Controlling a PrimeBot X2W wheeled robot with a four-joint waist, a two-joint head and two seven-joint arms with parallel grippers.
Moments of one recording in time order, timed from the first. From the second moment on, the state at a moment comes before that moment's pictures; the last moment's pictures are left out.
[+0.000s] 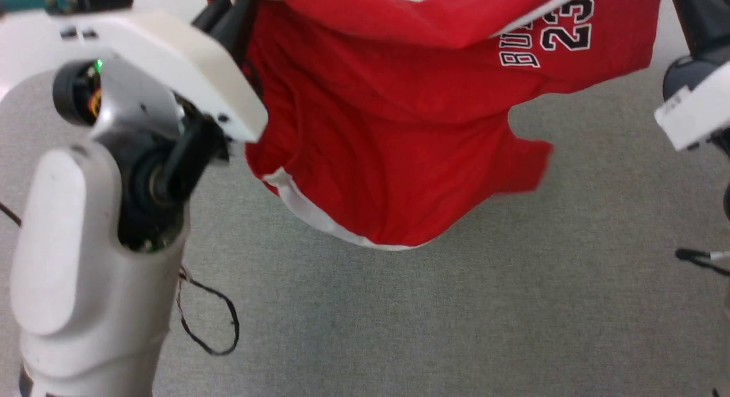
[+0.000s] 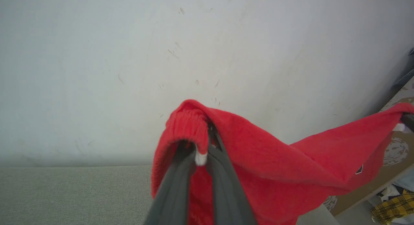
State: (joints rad) left arm -0.72 0.25 -0.22 -0.25 -0.62 0.28 0.64; right arm -0.67 -0.19 -0.01 -0.32 0.36 0.13 0.62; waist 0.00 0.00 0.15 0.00
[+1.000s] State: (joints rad) left arm -1.43 0.16 -0.21 0.26 -0.52 0.20 0.33; right arm -1.47 -0.26 0.13 0.35 0.21 0.13 0.39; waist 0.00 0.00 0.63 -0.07
